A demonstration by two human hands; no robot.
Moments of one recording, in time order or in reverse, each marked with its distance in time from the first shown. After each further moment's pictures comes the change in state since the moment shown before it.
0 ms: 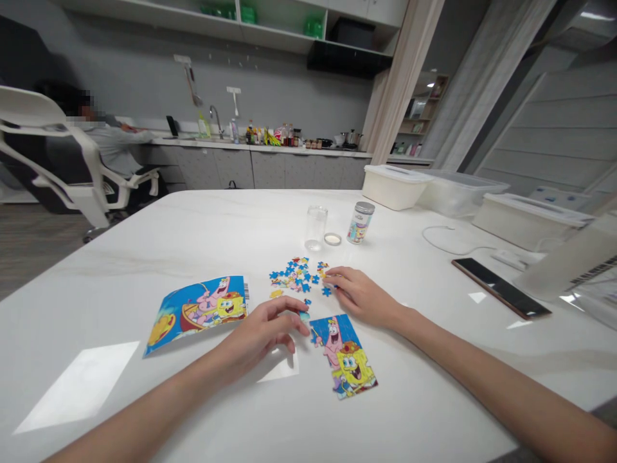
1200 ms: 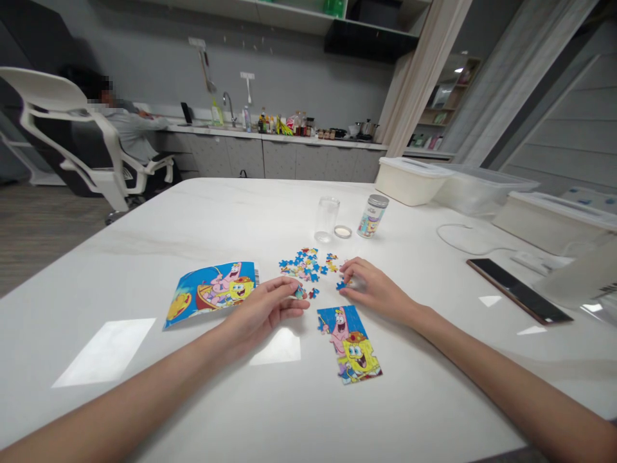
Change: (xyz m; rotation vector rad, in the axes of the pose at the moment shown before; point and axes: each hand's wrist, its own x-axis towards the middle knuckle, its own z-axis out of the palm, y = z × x) left_hand 0.003 0.003 -0.005 -0.373 0.170 0.018; right_hand -0.003 -0.007 -0.007 0.184 0.064 0.094
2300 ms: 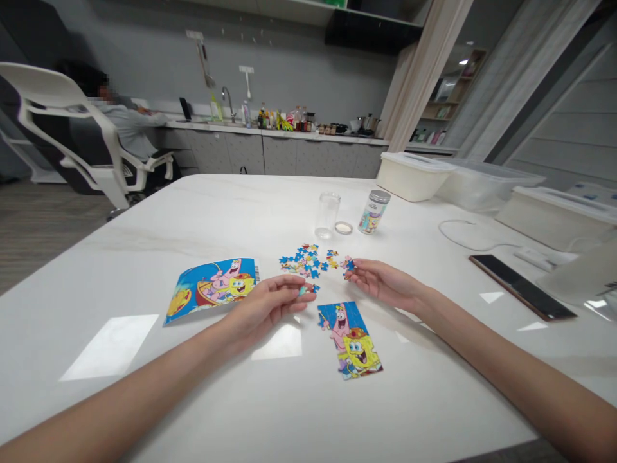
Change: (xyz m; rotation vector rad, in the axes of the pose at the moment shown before) left_hand 0.000 0.000 0.000 0.015 -0.029 -0.029; right_hand 0.009 0.006 -0.007 1.460 0.026 0.895
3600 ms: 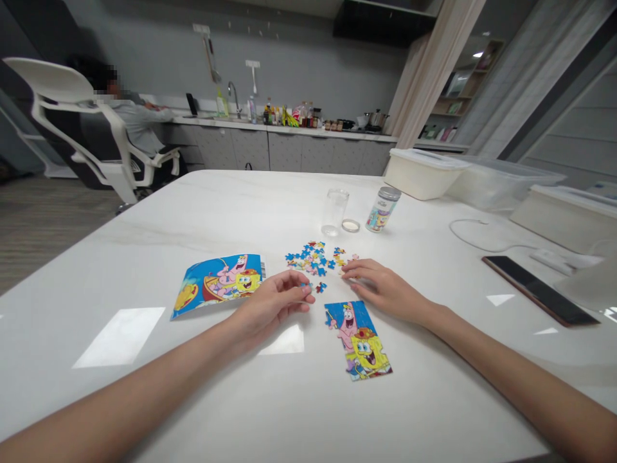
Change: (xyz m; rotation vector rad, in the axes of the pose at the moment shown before) left_hand -0.001 -0.002 0.001 0.044 -0.022 0.064; right_hand -0.009 0.013 0.000 -1.441 -0.121 -0.802
